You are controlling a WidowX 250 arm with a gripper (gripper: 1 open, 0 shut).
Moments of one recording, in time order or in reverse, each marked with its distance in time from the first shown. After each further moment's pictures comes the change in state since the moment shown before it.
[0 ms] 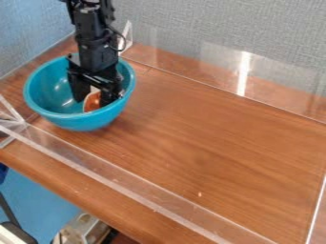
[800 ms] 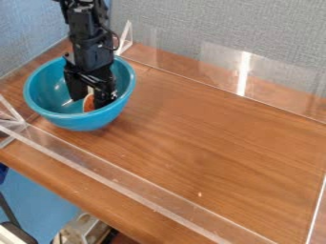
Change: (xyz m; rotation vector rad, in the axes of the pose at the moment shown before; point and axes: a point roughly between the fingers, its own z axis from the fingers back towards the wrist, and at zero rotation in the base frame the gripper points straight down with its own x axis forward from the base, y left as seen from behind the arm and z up) arm -0.003 0.006 0.004 0.003 -0.012 -0.051
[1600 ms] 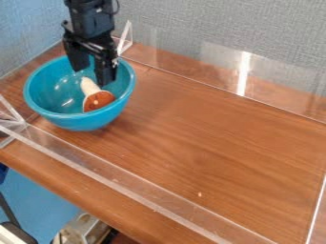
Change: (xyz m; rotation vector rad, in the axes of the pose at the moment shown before) arm 0.011 0.000 0.055 0.022 -0.110 -0.015
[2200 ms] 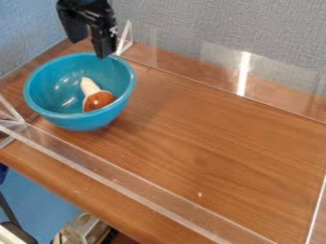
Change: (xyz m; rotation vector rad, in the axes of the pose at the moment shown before) arm 0.005 -0.005 0.046 0.020 -0.095 -0.031
